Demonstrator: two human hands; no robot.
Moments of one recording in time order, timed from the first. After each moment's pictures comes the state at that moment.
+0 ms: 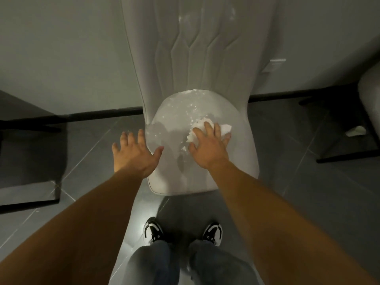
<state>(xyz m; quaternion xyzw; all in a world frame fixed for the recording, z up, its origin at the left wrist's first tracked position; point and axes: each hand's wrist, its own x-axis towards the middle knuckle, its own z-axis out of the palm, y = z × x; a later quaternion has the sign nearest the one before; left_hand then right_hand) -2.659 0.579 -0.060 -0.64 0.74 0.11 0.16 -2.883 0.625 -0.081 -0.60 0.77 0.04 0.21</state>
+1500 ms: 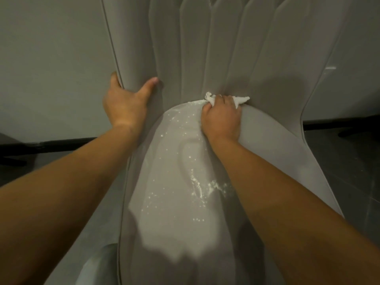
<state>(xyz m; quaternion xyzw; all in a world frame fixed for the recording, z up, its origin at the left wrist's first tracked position) -2.725 0.373 -0.205 -0.64 0.53 0.23 -0.51 -2.920 0.418 -0.263 -0.50 0.84 -0.21 -0.03</state>
